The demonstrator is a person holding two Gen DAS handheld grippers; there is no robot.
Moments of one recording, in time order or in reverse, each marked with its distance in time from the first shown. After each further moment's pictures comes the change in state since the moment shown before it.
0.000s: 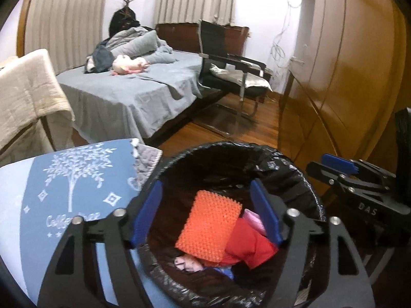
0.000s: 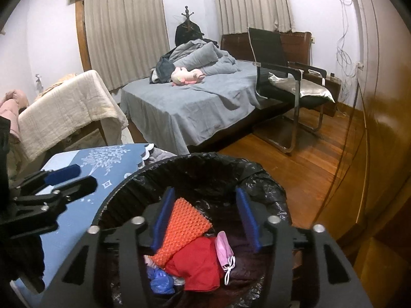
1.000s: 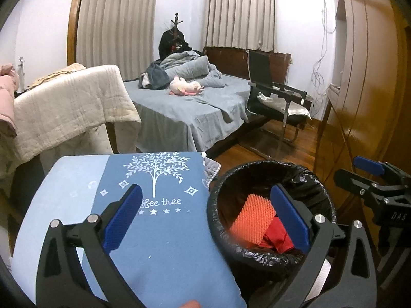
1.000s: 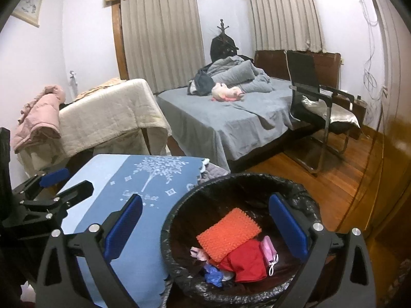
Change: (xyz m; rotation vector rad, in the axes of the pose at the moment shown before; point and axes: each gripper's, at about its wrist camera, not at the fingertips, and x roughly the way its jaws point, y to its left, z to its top) left arm -0.147 0.029 -0.015 -0.084 -0.130 0.245; right arm -0.089 0.092 0.018 -0.094 -0.066 0.154
